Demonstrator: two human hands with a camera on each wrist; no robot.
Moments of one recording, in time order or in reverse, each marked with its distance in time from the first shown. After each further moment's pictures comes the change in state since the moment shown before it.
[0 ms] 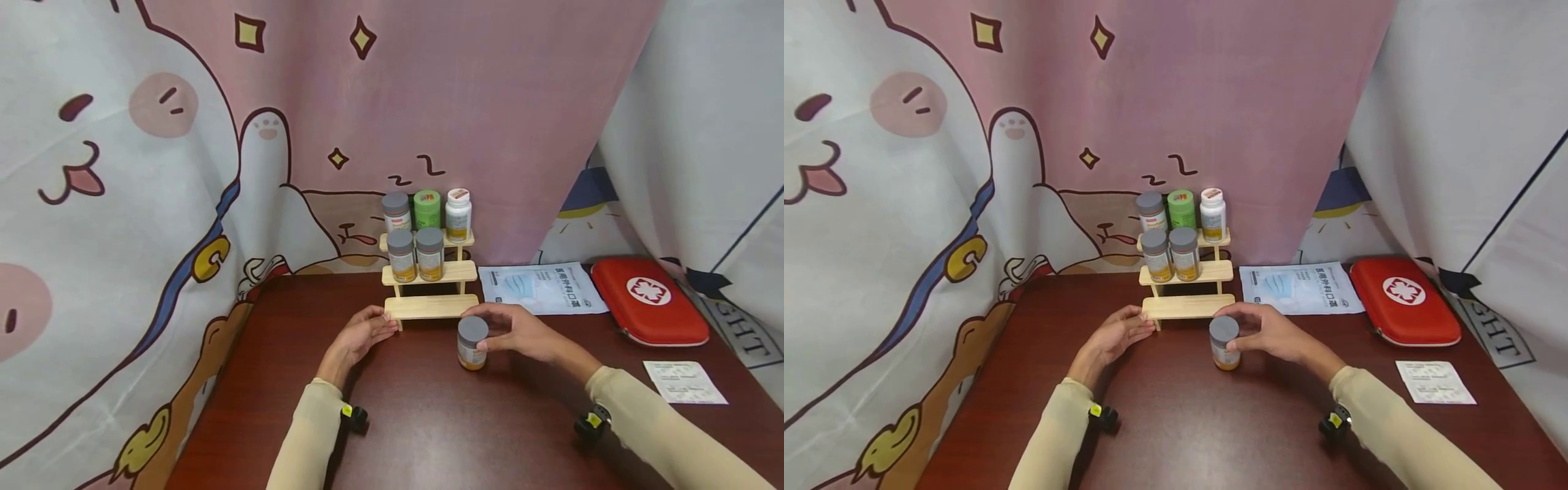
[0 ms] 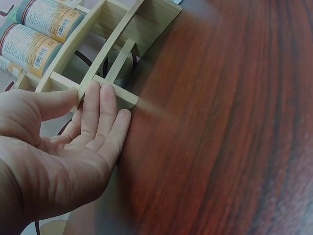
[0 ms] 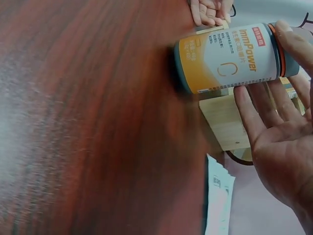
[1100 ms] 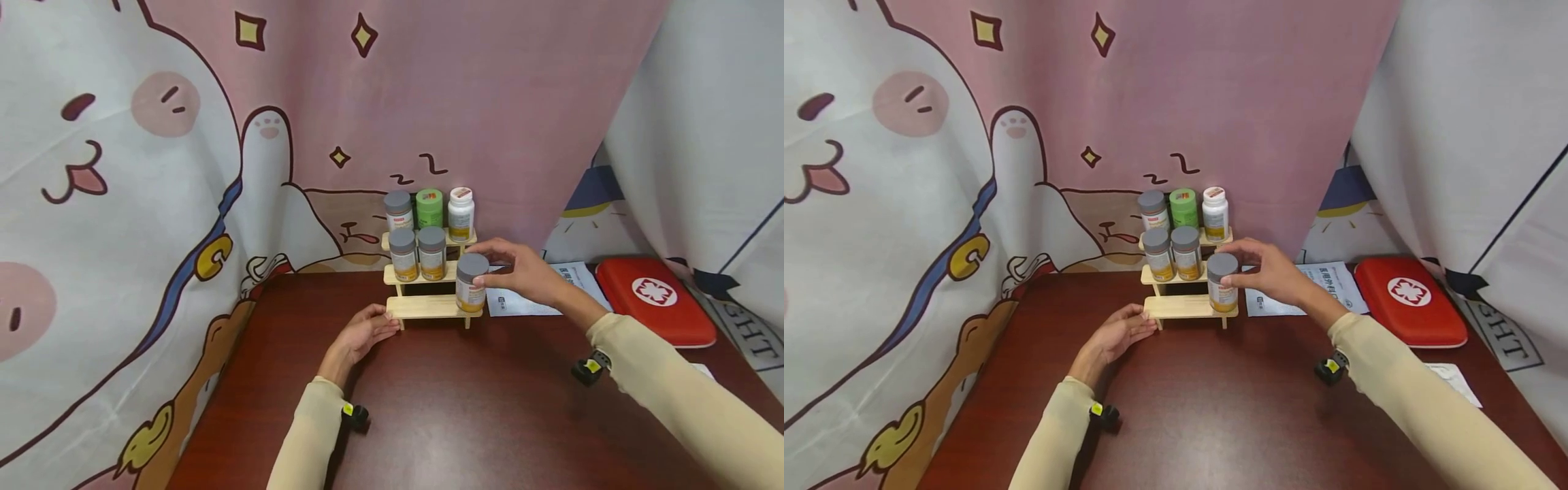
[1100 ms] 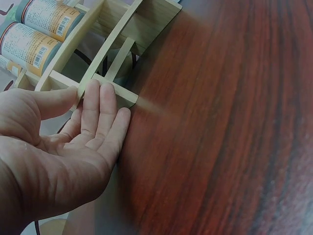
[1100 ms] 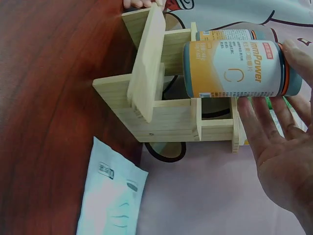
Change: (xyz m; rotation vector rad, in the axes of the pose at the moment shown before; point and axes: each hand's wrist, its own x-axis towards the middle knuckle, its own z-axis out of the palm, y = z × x) left_hand 0.003 -0.003 -0.002 -0.016 -0.012 -0.007; right_hand 0.039 -0.078 -0.050 -0.281 0.208 -0.059
